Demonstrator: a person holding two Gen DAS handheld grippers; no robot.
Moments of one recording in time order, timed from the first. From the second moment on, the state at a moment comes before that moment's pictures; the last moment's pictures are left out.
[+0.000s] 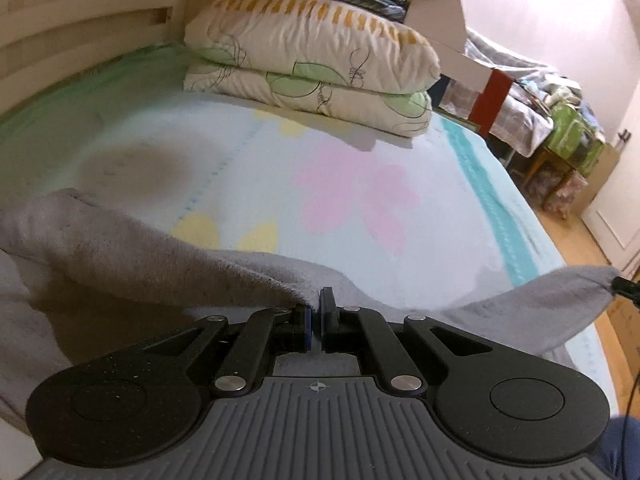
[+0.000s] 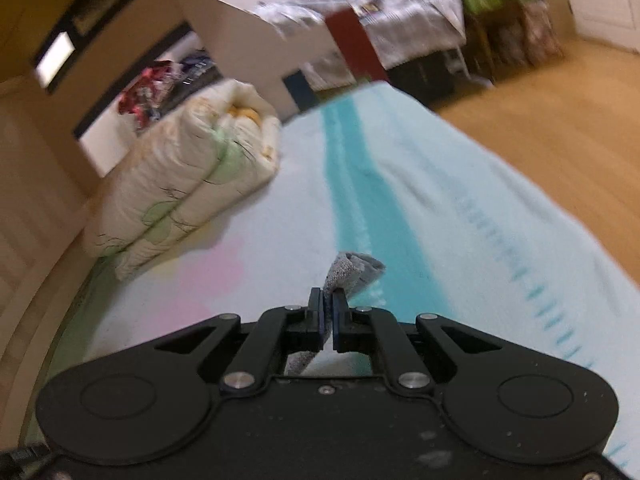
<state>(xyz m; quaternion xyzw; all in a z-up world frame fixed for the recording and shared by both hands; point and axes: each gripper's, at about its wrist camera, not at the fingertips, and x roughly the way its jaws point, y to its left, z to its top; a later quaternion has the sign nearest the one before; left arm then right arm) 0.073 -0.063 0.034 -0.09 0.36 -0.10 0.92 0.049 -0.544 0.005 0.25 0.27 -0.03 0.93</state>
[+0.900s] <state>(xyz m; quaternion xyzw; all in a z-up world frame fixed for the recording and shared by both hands) 0.057 -0.053 -0.067 -0.13 0.54 -0.10 0.82 0.030 -0.550 -0.067 0.20 0.44 -0.11 0.87</state>
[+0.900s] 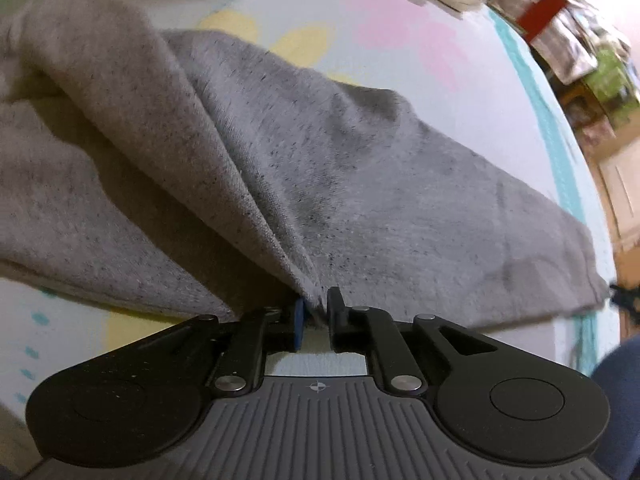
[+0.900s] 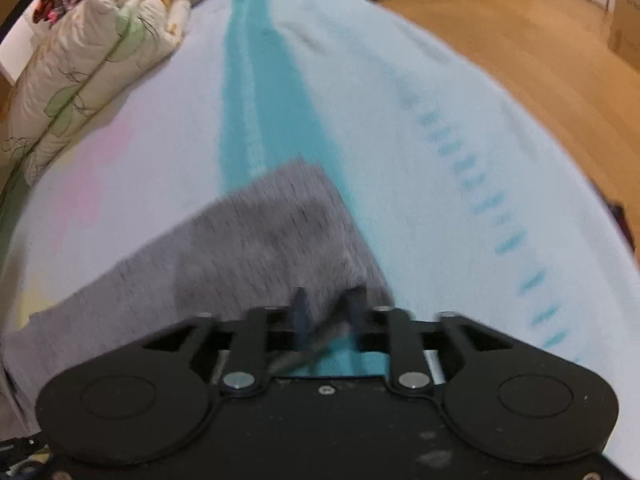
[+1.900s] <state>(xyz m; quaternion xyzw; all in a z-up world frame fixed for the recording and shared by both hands) 0.158 0.199 -0.013 -0.09 0.54 -0.05 0.84 0.154 -0.149 0.014 0.08 0.40 0.36 0.84</state>
